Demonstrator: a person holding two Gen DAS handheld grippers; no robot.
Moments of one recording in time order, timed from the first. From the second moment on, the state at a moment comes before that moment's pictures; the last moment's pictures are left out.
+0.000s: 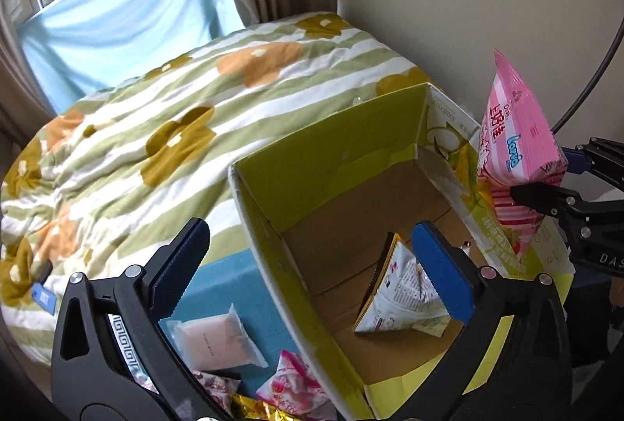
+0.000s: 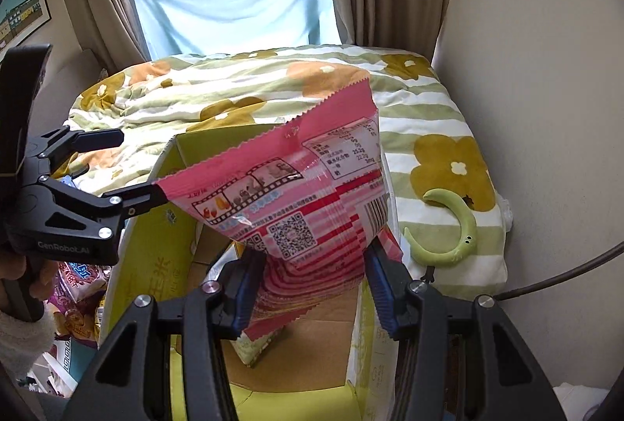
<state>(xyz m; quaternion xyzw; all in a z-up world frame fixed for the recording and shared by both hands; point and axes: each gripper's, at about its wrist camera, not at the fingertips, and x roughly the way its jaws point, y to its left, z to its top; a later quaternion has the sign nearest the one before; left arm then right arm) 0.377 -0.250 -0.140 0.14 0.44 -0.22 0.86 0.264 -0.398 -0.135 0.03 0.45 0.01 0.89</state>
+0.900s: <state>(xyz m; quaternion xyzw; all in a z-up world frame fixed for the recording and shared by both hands) 0.314 -0.181 -0.130 0.11 0.44 -0.16 0.88 0.305 -0.382 -0.157 0.04 0.47 0.00 0.88</state>
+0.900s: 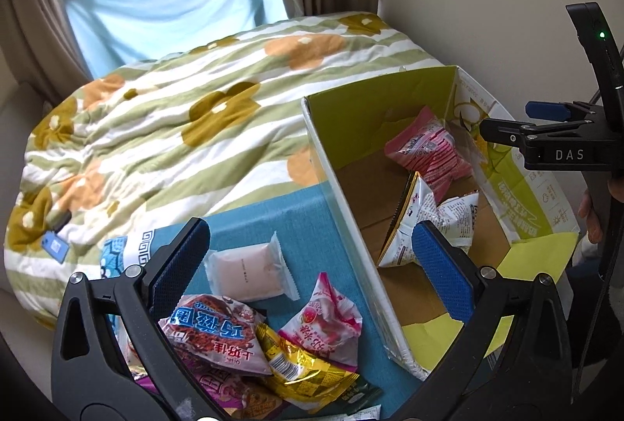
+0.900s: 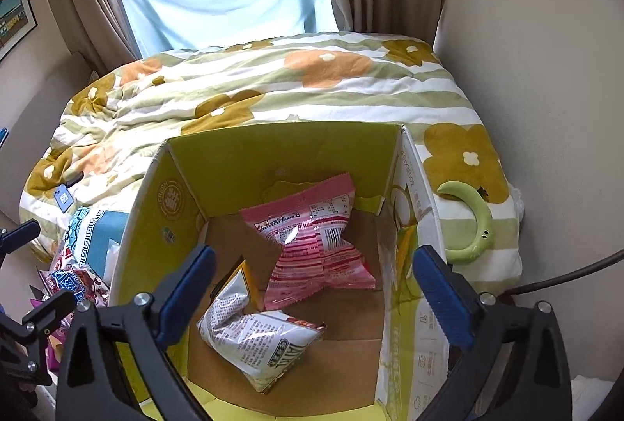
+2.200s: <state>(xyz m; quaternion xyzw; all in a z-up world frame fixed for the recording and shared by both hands) 0.056 0.029 -0.110 0.03 0.41 -0.04 0.91 0.079 -0.234 -0.101 0.05 0.42 0.12 0.90</state>
